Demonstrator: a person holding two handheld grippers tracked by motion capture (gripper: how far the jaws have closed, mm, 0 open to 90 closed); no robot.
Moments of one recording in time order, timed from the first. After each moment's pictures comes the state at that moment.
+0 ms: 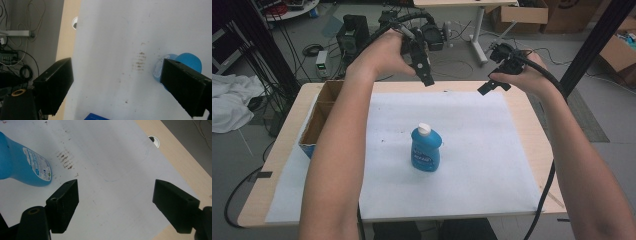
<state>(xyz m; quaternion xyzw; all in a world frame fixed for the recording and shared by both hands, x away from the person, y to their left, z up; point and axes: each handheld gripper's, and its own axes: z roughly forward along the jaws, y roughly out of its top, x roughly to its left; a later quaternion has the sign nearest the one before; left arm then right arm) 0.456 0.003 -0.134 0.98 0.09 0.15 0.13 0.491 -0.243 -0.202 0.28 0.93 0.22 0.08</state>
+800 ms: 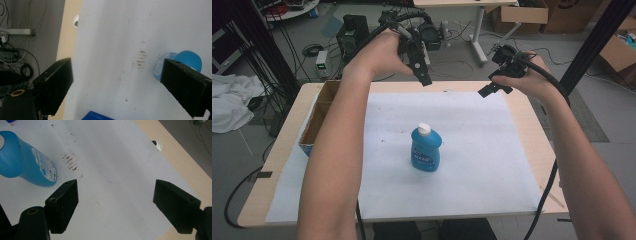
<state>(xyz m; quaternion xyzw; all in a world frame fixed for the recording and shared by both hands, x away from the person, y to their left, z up) 0.453 0.009 -0.133 0.97 0.10 0.15 0.13 0.477 -0.245 -0.200 0.27 0.93 0.24 0.08</state>
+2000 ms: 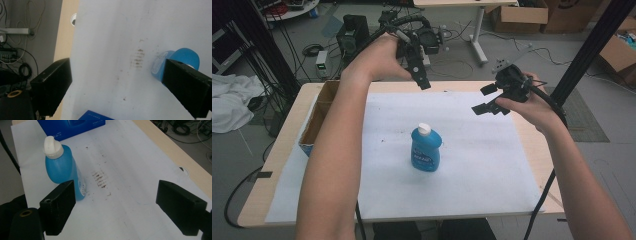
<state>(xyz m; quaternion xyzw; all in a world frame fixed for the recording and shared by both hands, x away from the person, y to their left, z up) 0.448 0.012 -0.138 0.98 0.10 0.15 0.13 0.416 -0.243 -0.218 0.21 0.90 0.37 0.07</state>
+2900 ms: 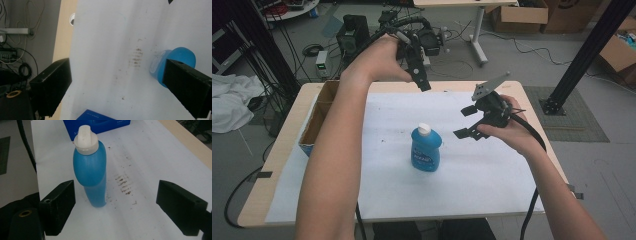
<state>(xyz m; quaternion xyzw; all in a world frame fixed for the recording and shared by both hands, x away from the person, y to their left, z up) 0.442 0.011 -0.138 0.98 0.10 0.15 0.13 0.380 -0.202 -0.260 0.17 0.90 0.39 0.05</state>
